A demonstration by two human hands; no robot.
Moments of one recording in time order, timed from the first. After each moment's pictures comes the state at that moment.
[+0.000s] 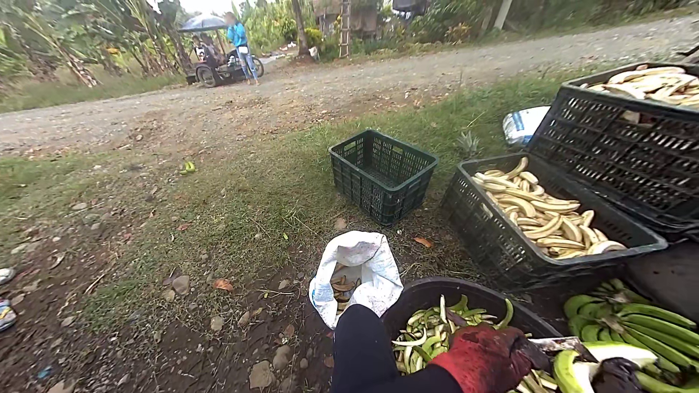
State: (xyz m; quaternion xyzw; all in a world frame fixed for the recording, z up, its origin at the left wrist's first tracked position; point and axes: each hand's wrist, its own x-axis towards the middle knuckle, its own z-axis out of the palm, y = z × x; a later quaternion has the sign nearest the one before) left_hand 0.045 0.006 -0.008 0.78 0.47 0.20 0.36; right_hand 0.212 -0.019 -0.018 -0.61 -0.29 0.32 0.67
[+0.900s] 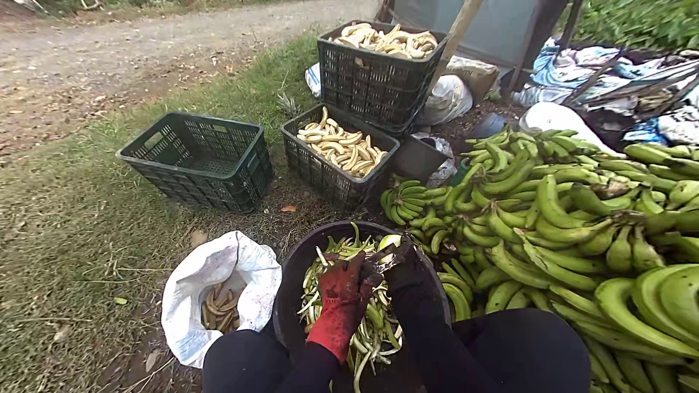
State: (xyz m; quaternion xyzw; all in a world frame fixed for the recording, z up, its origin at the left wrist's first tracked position) left_hand 0.050 -0.013 -0.006 0.83 0.46 0.27 0.18; right_hand 0.213 0.013 -0.029 -0.57 -0.06 0.35 0.74
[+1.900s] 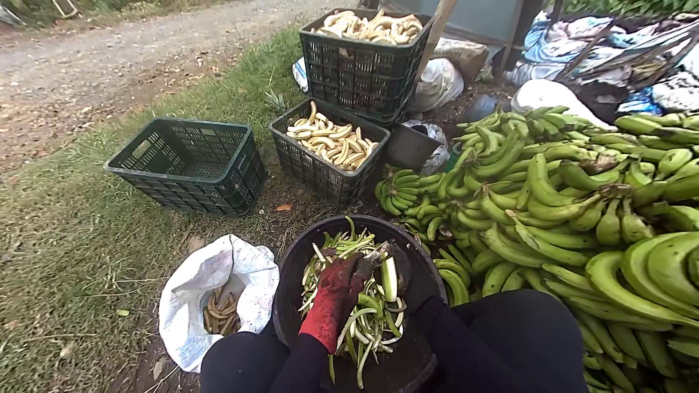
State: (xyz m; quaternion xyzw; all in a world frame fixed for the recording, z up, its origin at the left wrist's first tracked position) left_hand 0.044 0.002 -0.020 0.85 0.39 0.19 0.31; right_hand 0.228 -0.041 -0.052 -0.42 -0.09 0.60 0.67
